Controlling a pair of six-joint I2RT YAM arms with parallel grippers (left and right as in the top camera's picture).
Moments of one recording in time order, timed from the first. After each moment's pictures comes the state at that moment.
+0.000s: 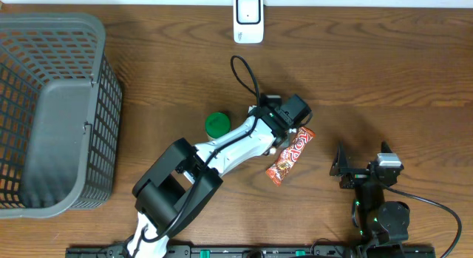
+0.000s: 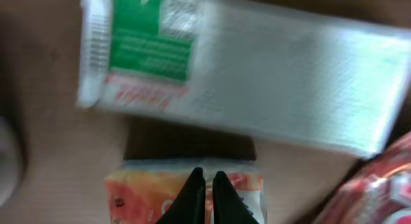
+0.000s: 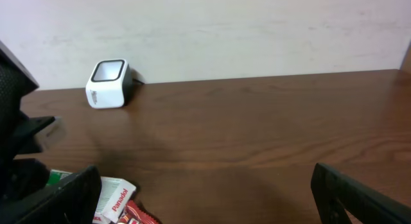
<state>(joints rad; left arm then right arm) -0.84 2.04 1.40 -0.67 -0.19 -0.79 0.13 0.01 0.01 -0.06 0.12 0.10</state>
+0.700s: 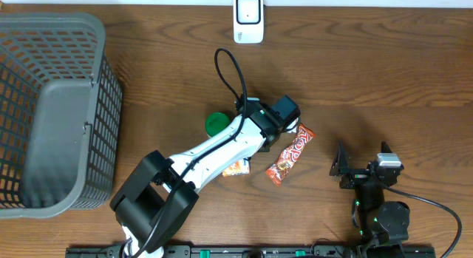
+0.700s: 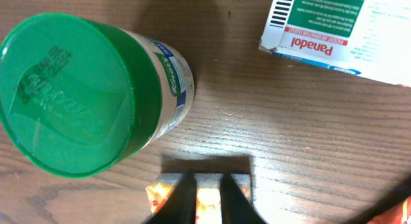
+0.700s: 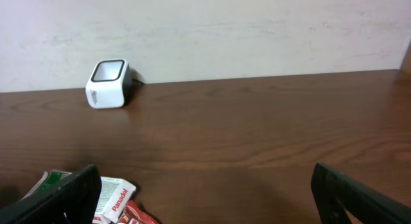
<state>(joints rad) -0.83 1.90 1.39 -0.99 -0.33 -0.83 0.13 0.01 0.01 -0.06 0.12 0.10</state>
